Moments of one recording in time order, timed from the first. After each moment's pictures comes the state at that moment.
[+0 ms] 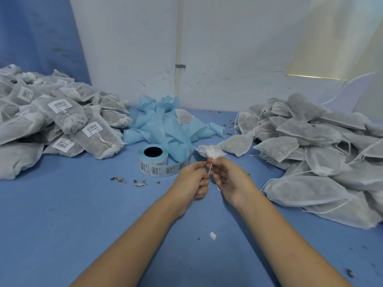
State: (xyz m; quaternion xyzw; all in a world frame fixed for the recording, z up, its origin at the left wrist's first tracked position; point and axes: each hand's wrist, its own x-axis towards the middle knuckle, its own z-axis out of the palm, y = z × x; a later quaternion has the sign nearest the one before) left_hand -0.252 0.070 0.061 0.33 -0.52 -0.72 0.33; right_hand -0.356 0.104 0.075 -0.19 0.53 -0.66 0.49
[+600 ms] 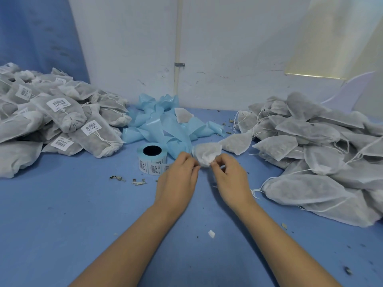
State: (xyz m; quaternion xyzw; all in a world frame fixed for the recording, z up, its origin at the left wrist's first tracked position) left_hand -0.232 0.068 0.051 0.41 -0.83 -0.10 0.37; right_hand -0.359 0.111 0.056 -0.52 0.72 -0.46 0.08
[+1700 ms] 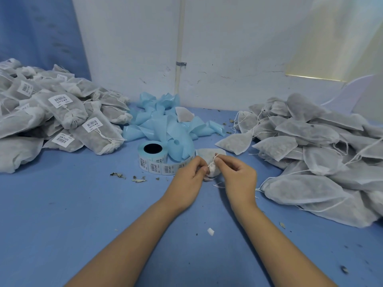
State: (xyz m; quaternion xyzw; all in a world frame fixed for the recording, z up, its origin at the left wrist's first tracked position) left_hand -0.245 0.063 0.043 0.32 -0.75 -0.43 0.38; right_hand -0.358 0.114 0.053 -0.37 0.62 -0.67 0.16
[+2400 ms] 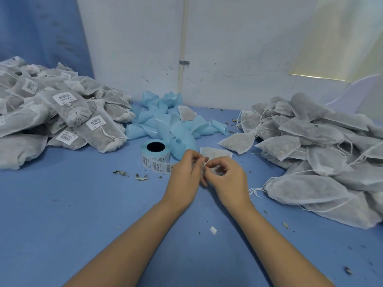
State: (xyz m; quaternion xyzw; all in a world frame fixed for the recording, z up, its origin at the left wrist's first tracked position) left_hand -0.241 0.071 0.050 0.35 -0.69 -0.43 0.47; right_hand -0.346 0.115 0.051 -0.51 0.67 -0.54 0.09
